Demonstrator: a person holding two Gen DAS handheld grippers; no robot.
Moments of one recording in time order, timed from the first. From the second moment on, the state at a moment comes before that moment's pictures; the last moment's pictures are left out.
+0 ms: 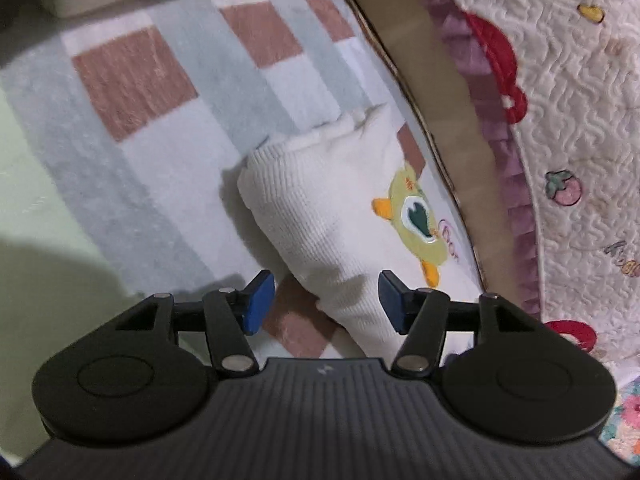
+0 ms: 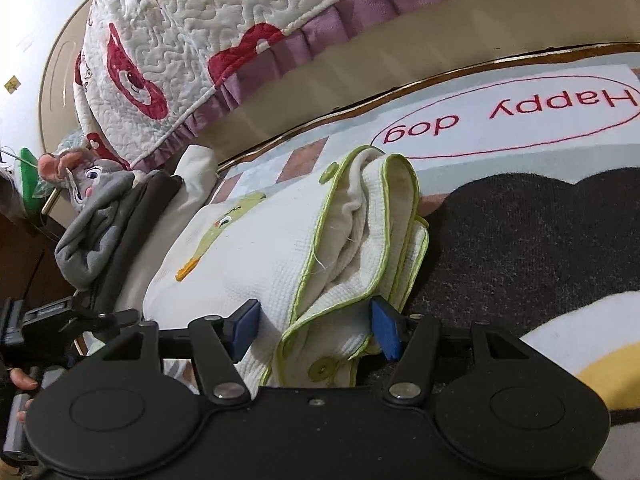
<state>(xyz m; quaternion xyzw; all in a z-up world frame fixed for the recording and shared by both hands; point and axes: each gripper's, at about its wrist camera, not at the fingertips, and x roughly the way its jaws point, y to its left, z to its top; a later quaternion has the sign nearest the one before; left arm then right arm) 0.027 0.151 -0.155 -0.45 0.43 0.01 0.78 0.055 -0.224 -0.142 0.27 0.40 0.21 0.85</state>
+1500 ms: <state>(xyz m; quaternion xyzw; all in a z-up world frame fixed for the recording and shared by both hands) 0.083 0.110 -0.126 -0.24 0.38 0.03 0.89 0.071 -0.221 -0.138 0.33 0.32 0.19 0.87</state>
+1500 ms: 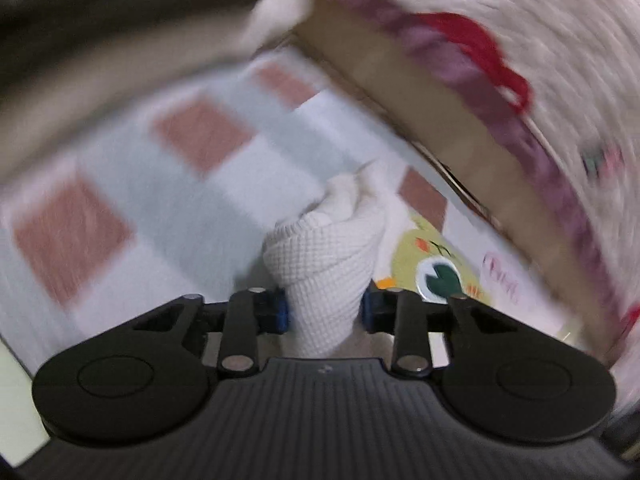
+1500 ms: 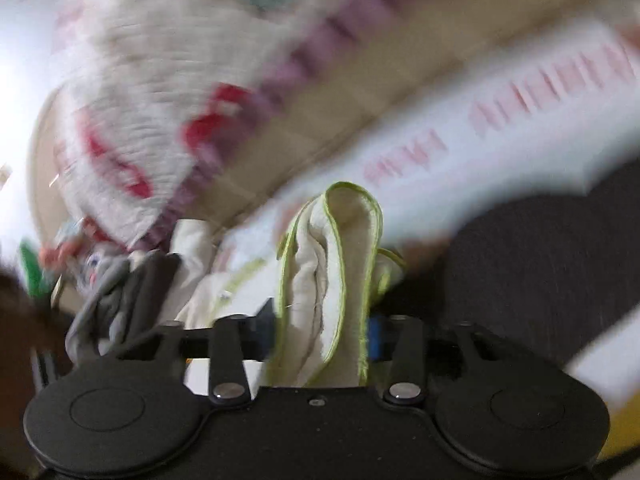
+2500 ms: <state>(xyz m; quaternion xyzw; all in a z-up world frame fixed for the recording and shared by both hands) 0.058 0.092 -0.116 -0.18 0.35 -0.01 0.92 0.044 -0.214 -0.109 0.29 0.31 0.24 0.87</state>
